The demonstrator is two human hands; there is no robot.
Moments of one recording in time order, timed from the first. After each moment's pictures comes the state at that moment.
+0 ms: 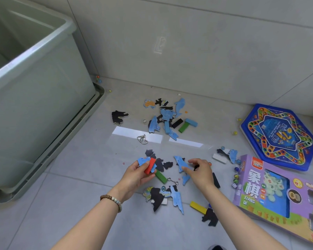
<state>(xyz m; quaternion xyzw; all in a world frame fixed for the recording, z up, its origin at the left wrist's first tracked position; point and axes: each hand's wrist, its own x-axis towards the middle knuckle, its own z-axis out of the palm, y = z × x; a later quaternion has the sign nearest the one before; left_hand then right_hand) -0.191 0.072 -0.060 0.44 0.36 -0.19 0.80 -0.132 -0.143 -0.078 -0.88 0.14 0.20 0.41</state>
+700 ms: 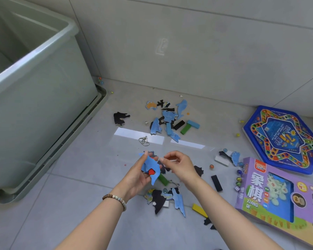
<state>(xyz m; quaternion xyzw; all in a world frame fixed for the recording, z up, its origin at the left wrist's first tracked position) -0.179 0.067 -0.046 0.32 0.37 -0.17 0.85 -0.126 -0.080 -0.043 -0.75 0.09 0.29 0.59</state>
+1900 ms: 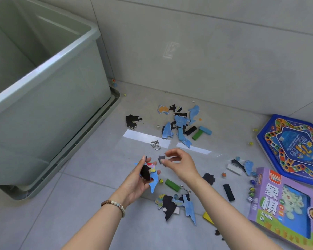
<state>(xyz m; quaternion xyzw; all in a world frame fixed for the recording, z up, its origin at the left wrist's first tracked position) -0.191 0.102 -0.052 0.31 0.40 -0.15 0.85 -0.116 -0.041 -0.040 -0.78 0.01 0.27 0.57</state>
